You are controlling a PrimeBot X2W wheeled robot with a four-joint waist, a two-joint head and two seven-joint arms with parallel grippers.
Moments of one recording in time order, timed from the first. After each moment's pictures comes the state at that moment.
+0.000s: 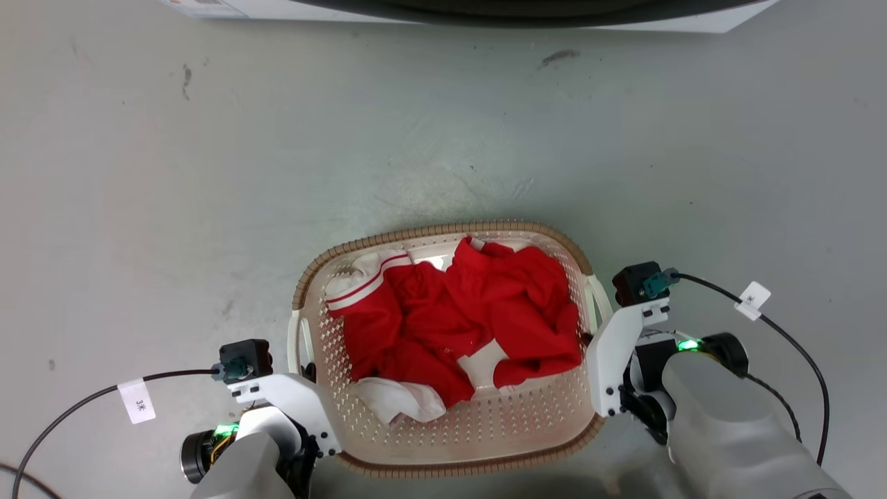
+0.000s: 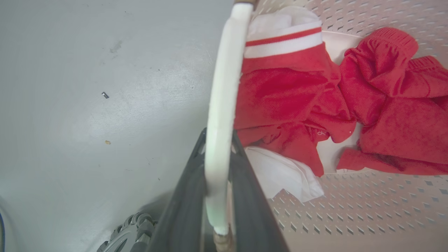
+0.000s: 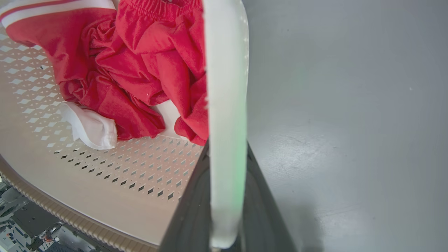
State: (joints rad) left arm -0.60 0.06 -0.12 1.27 -0.43 -0.07 -0.20; right arm -0.74 -0.06 0.68 1.20 0.62 0.13 0.12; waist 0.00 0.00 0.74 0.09
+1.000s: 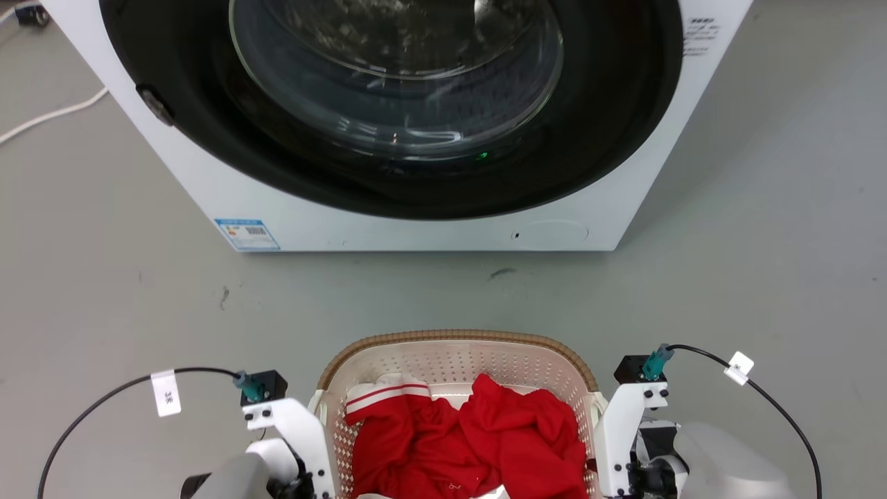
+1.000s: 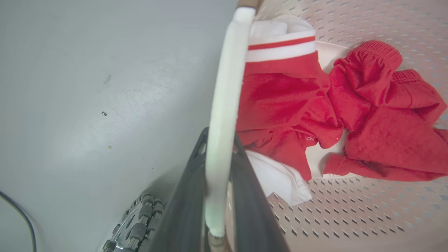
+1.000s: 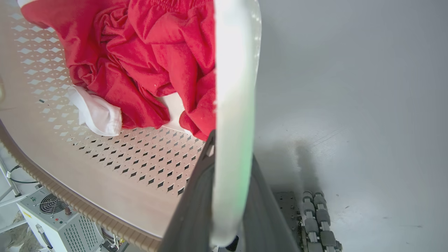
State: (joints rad) left arm -0.56 0.08 -0.20 1.29 -0.48 -0.12 0.21; right arm -0.59 -0.11 0.84 1.15 0.95 0.12 0.44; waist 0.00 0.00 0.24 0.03
